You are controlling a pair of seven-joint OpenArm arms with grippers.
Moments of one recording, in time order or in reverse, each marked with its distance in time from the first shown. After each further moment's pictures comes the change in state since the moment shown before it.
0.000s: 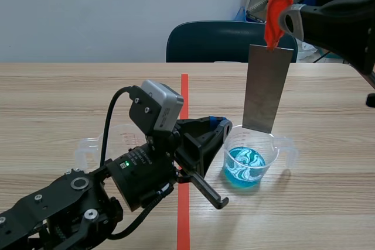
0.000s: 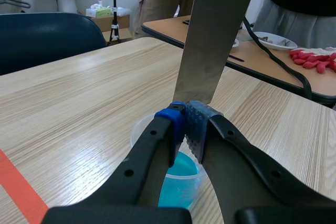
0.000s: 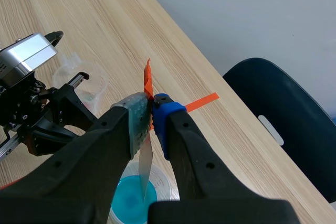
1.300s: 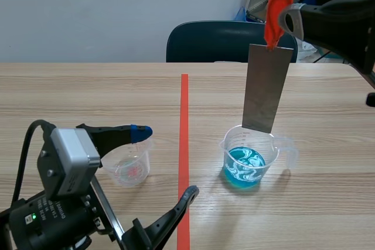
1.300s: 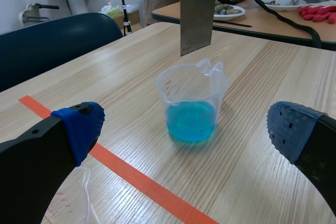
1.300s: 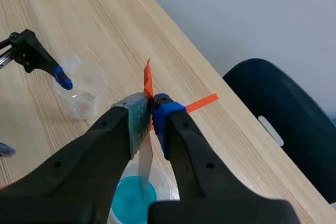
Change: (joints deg) left arm 16.1 -13.9 -10.1 9.0 10.9 0.0 -11.5; right arm 0.0 0.0 0.0 0.0 0.0 0.0 0.2
